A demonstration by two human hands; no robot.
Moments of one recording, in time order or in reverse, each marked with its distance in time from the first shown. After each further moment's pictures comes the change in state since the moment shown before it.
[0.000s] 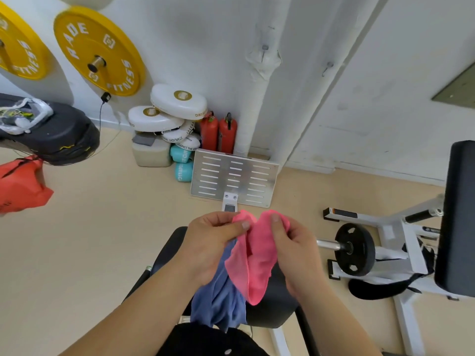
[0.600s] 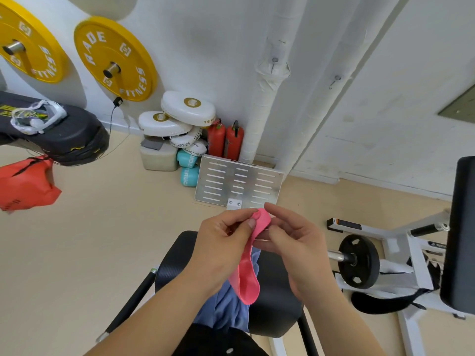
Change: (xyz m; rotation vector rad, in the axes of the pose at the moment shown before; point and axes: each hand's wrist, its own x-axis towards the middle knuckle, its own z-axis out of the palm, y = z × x) left_hand -0.028 0.021 0.016 0.294 0.044 0.353; right_hand -0.006 -0.028 0.003 0.234 -0.171 -0.052
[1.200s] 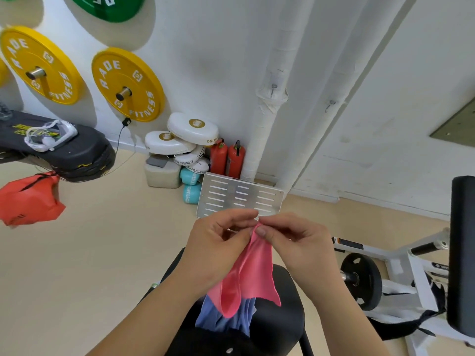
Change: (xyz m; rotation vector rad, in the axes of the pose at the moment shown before) left_hand -0.011 0.020 -0.019 0.012 -0.021 0.149; right_hand -0.010 -0.034 0.003 -0.320 -0.063 -0.354
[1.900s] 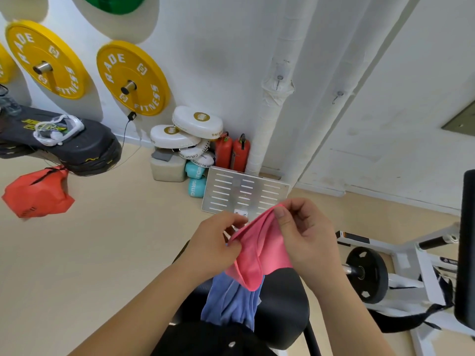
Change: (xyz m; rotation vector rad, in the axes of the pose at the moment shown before) left_hand 0.016 -0.051 -0.026 0.594 -0.129 0.037; right_hand 0.001 0.007 0.007 -0.010 0.091 0.009
